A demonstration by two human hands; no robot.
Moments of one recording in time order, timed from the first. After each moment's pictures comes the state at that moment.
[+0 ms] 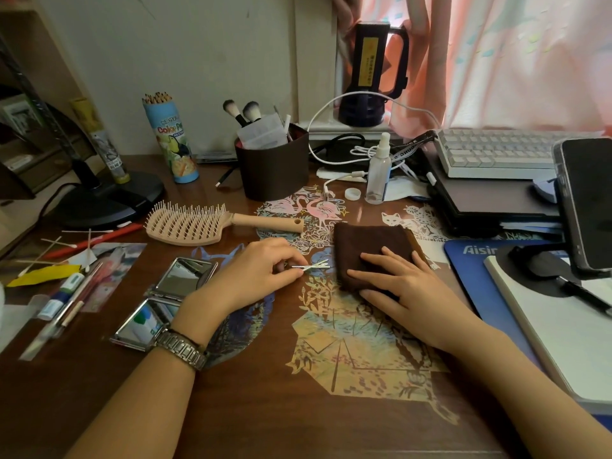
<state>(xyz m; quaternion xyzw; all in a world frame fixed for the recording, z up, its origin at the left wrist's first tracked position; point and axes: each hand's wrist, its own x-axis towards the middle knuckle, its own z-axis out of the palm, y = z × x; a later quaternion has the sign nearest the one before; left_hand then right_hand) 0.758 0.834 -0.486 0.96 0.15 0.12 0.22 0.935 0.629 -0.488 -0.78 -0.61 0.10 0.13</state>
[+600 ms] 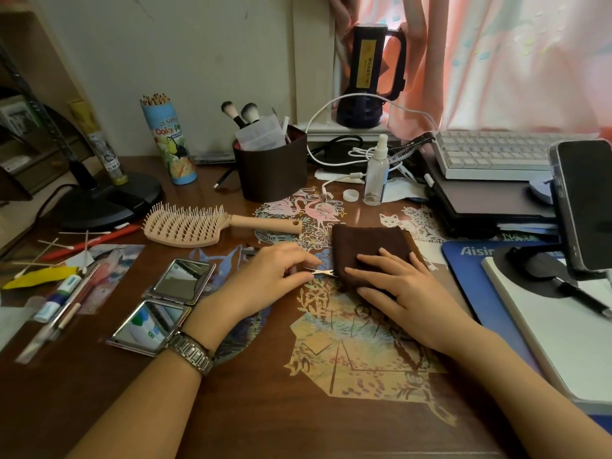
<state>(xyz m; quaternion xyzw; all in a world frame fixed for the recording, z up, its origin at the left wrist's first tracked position) 0.769 0.820 -0.489 0.95 0.14 0.14 0.24 0.931 0.629 -0.486 -0.78 -0.60 0.10 0.16</state>
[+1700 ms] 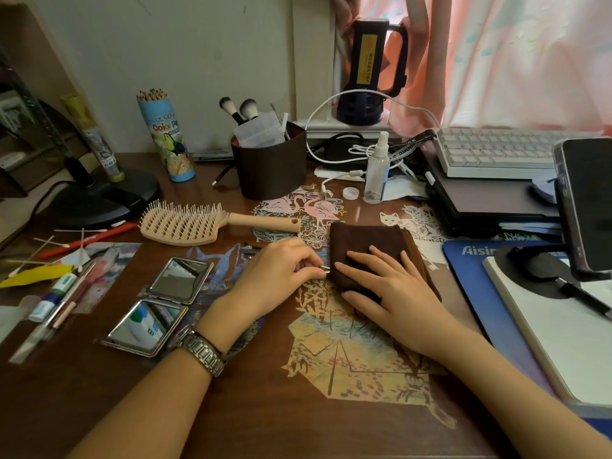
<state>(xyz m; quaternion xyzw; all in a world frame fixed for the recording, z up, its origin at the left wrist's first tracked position) 0.785 0.811 -0.492 0.94 0.16 0.20 0.23 0.922 0.641 -0.494 -0.78 -0.61 0.07 0.14</state>
